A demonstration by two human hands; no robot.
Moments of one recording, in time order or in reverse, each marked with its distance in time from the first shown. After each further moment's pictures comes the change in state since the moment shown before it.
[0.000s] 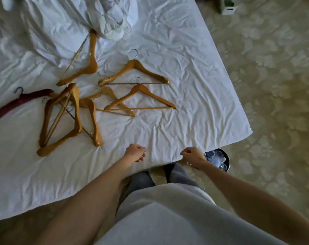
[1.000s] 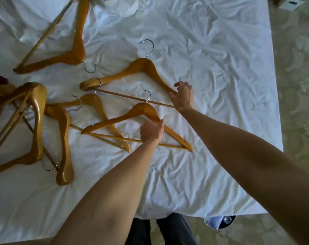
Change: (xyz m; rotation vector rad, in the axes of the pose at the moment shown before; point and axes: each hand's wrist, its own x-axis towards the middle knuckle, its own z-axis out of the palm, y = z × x) left_hand 0.315 0.202 0.008 -0.205 0.376 -0.093; right_hand 0.423 -0.293 -0.040 -0.363 0.405 -0.431
